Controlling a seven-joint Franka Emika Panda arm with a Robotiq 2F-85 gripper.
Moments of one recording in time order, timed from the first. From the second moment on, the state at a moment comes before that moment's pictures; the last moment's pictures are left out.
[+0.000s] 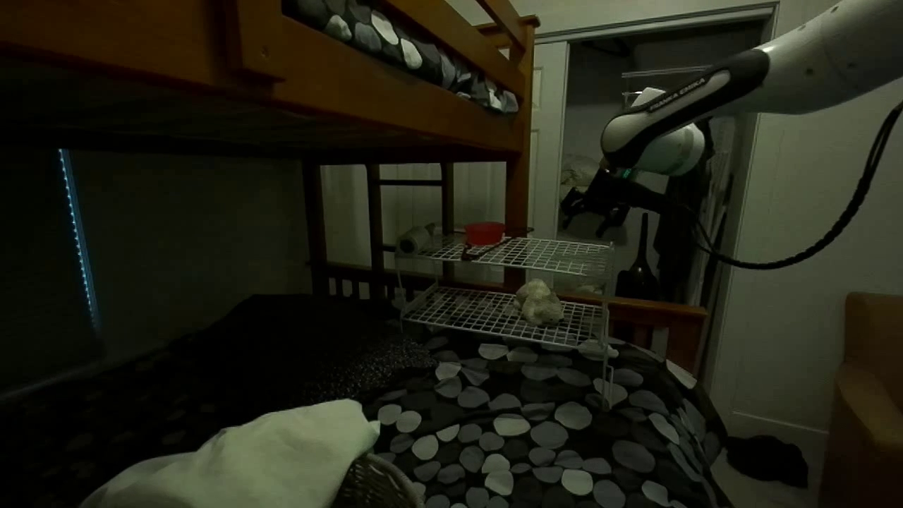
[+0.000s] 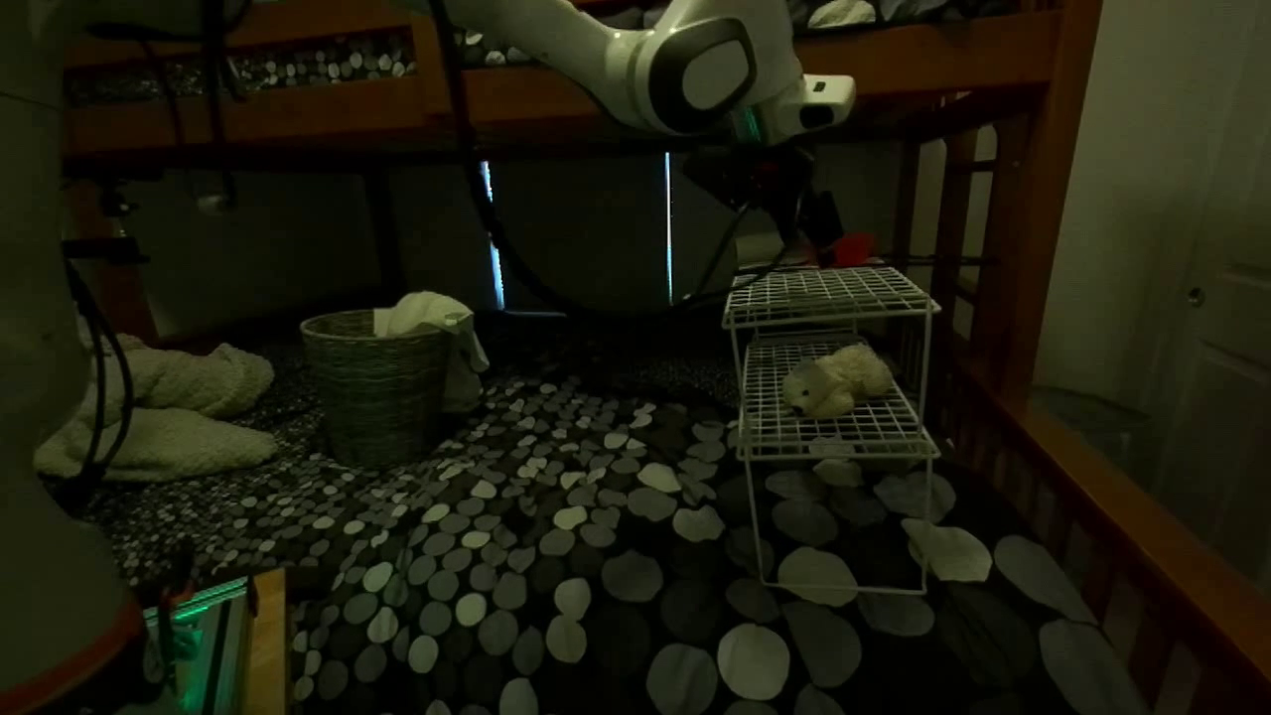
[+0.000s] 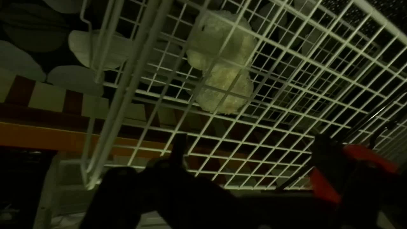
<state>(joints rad) -0.05 0.26 0.00 -1.67 0.18 2.48 0.17</state>
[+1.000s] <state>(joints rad) -0.07 0.55 0.06 -1.25 0.29 2.62 0.07</state>
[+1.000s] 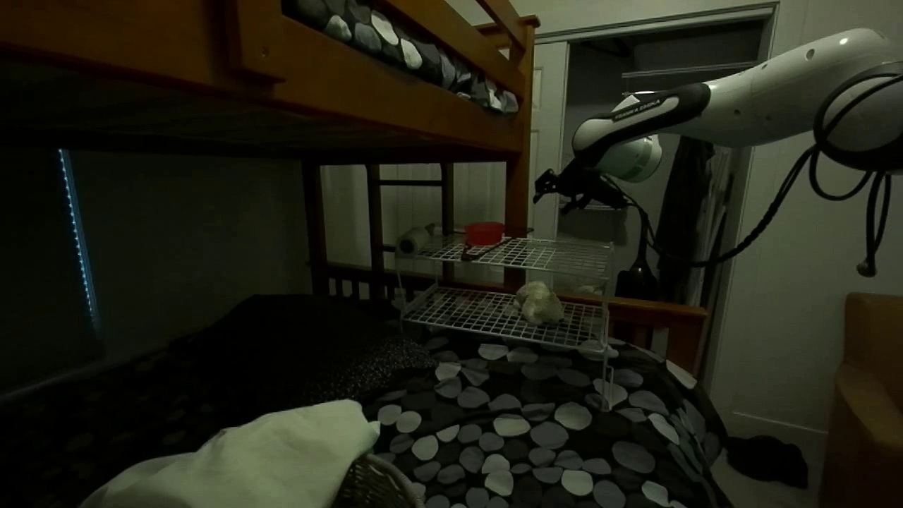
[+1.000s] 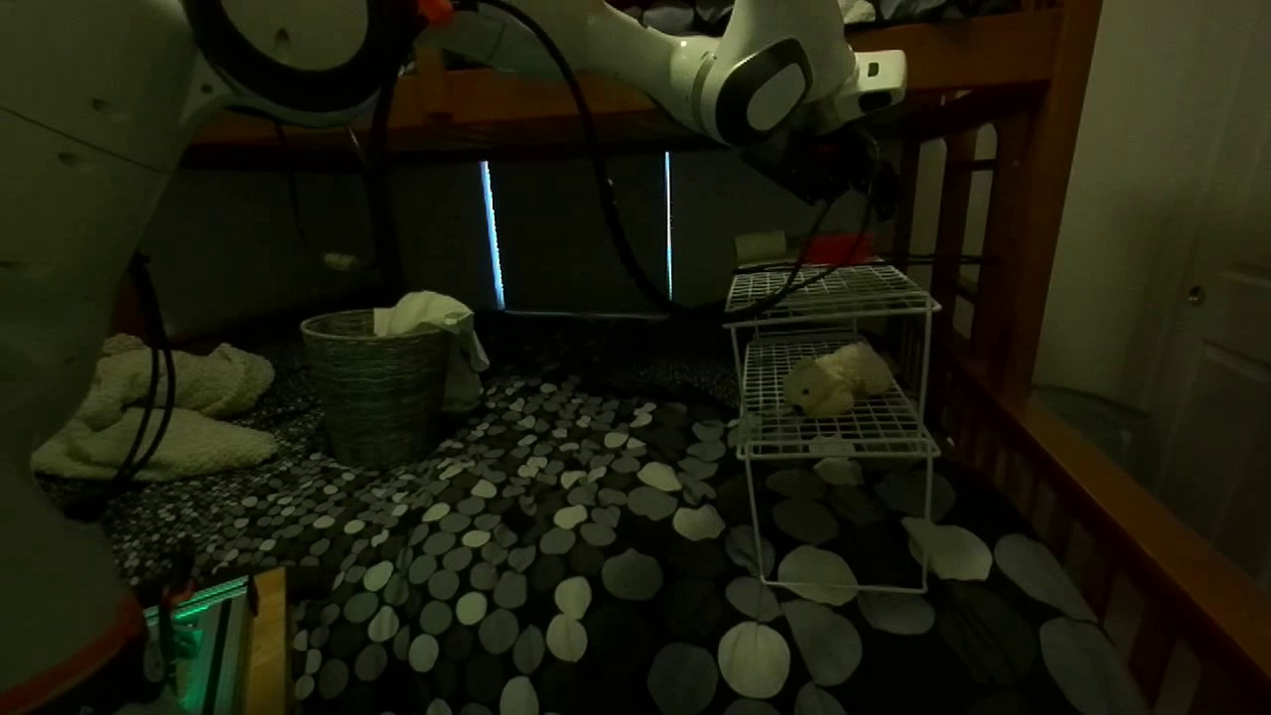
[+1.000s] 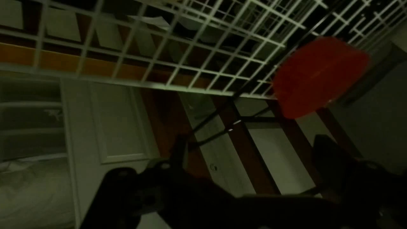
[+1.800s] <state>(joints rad) 0.01 0.86 0.07 -0.93 0.17 2.75 0.05</state>
